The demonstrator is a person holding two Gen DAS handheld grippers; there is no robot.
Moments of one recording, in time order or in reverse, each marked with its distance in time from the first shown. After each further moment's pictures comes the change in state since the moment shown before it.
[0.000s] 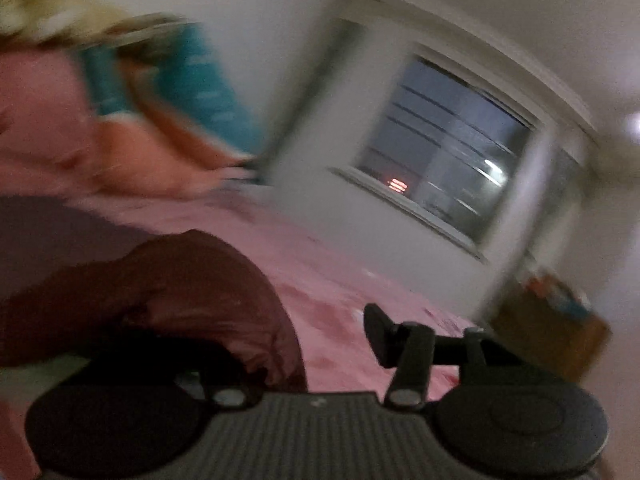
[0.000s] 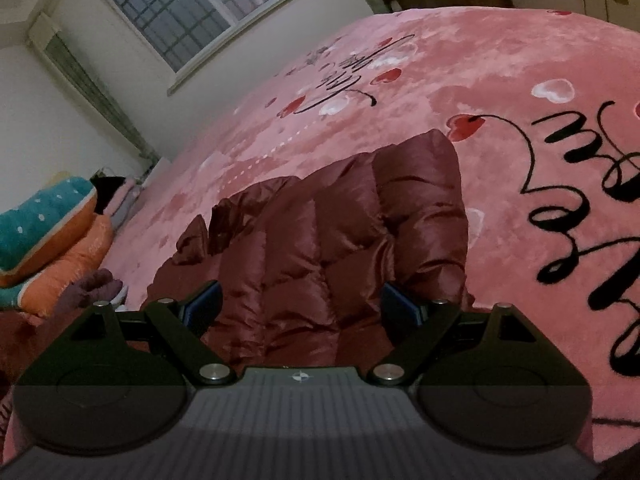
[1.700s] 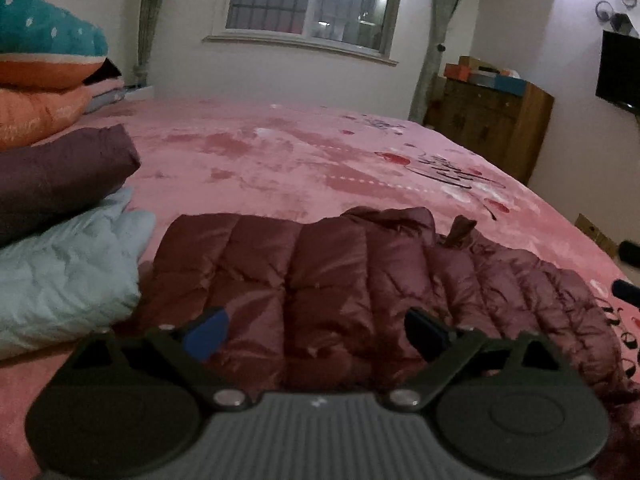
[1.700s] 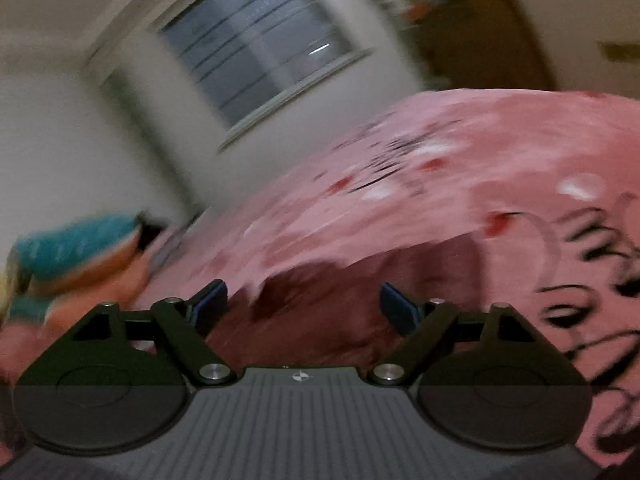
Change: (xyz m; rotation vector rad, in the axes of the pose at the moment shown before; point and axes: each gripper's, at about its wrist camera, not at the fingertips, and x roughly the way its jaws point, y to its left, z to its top) left arm 0.062 -0.050 -0.146 0.390 0.425 -0.144; right arm -0.025 0.032 -0.002 -0.169 -0.186 0.143
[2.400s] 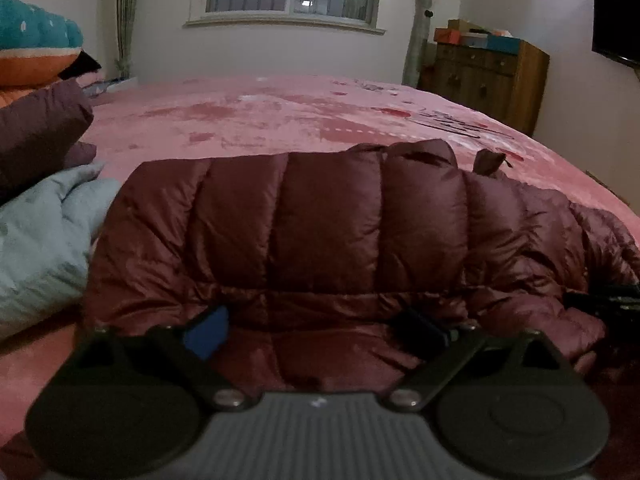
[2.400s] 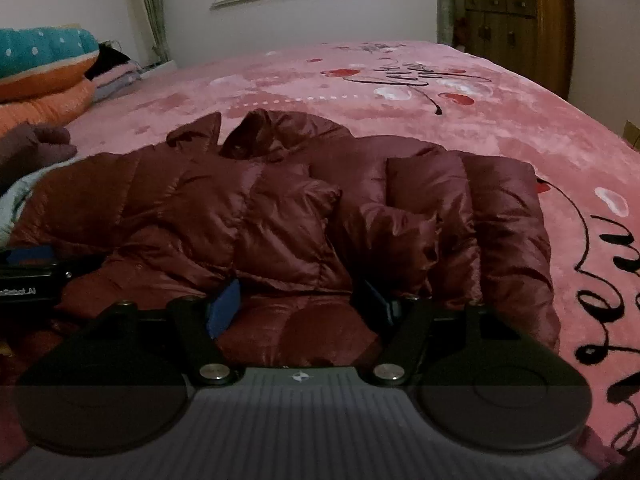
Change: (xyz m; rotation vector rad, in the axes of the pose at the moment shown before) left arm 0.061 -0.001 -0.034 0.080 0.055 0.010; right arm 0.100 0.037 -0.048 -0.347 0.302 -0.270
